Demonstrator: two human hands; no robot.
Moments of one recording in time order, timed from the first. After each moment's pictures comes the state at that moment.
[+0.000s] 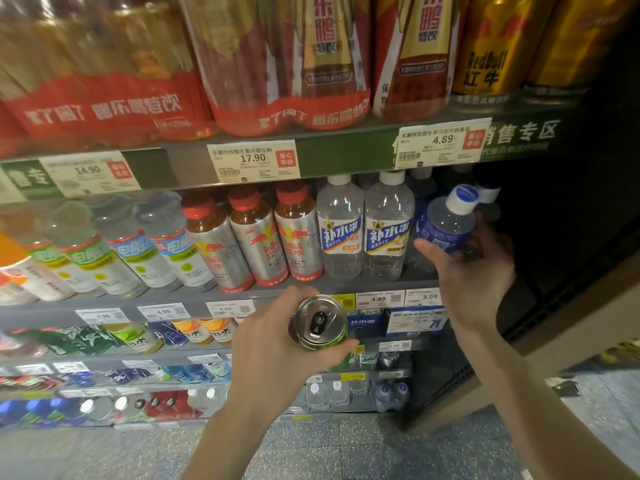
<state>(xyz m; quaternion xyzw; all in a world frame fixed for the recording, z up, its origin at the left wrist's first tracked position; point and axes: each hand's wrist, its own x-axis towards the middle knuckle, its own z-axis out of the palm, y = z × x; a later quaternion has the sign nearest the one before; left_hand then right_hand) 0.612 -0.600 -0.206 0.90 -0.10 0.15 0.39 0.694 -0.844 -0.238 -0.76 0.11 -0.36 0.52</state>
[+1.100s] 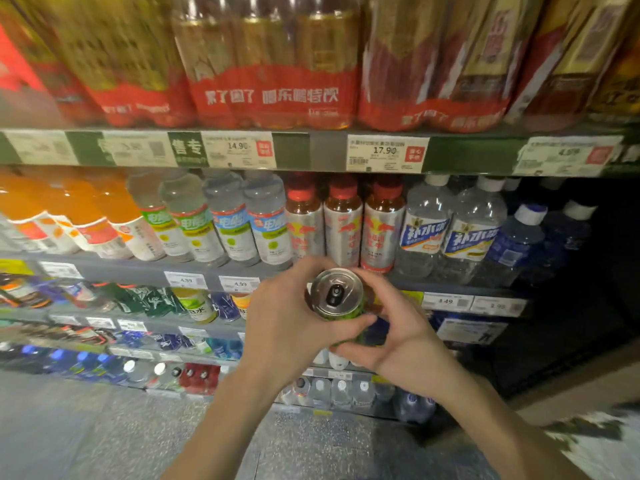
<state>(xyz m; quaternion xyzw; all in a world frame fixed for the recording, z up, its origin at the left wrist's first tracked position) 0.593 -0.519 -0.169 0.88 -0.03 0.15 0.45 0.614 -0.689 -0.209 -0.79 -0.24 0.02 0.57</state>
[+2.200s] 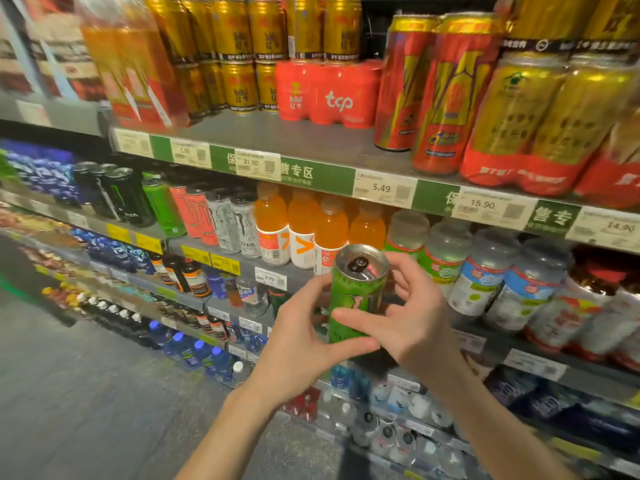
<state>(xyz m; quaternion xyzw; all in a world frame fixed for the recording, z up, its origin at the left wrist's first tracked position) 0.542 -0.167 -0.155 0.83 -0.01 0.14 0.54 0.610 -0.321 -0.142 -0.76 -0.24 0.00 0.60</state>
